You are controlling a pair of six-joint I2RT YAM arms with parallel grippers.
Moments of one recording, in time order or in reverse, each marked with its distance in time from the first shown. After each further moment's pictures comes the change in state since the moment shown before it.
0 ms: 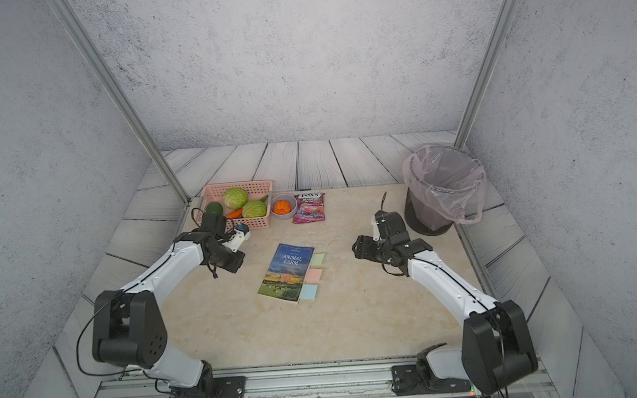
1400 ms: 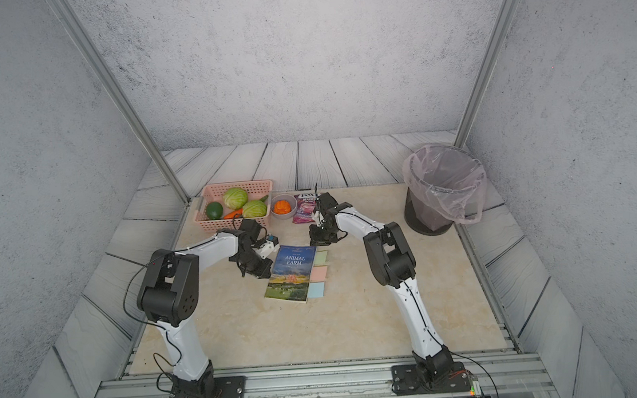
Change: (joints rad) left arm -0.150 0.307 0.082 0.011 0.159 -0.085; right arm 0.138 1.038 0.981 -0.249 -0.174 -0.131
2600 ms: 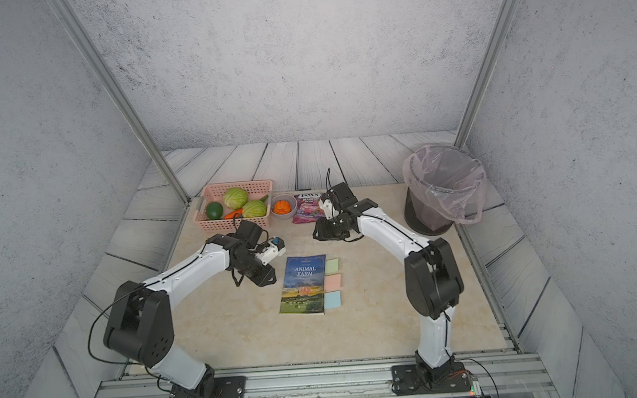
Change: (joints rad) left arm -0.107 -0.345 -0.108 -0.081 0.005 0.035; right arm 0.008 -0.597 -0.435 0.056 0.047 0.033
